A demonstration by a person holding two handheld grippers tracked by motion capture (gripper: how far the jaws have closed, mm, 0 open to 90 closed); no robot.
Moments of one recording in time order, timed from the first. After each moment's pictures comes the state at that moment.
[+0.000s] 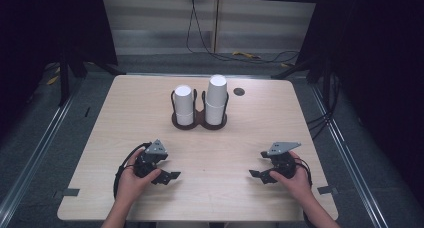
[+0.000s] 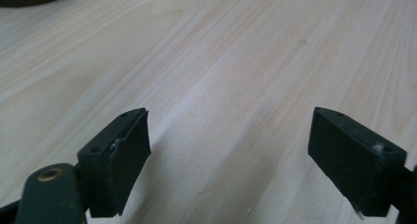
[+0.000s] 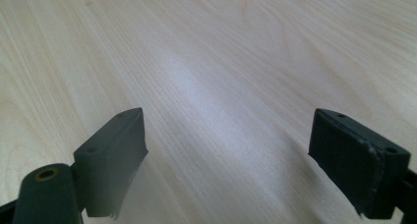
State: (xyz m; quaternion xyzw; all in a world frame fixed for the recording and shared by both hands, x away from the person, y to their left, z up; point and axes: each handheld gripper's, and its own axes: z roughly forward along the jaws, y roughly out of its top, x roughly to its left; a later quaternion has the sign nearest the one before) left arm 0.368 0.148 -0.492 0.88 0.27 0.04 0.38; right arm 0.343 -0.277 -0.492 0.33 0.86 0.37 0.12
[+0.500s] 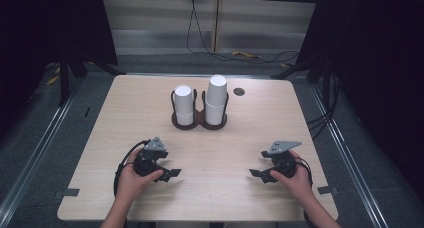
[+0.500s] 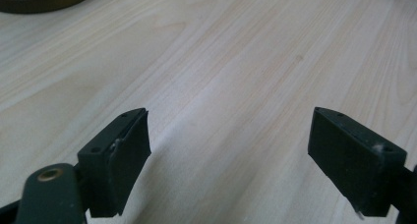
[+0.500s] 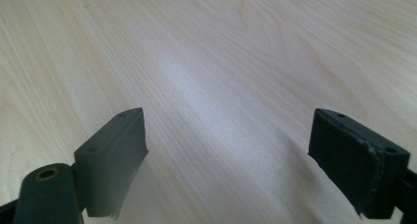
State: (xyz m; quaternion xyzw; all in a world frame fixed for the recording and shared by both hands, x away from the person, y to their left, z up) left arm 0.372 0.148 -0.485 0.87 0.29 0.03 0.39; right arm 0.344 -0.278 -0.489 0.34 0.86 0.36 0.11
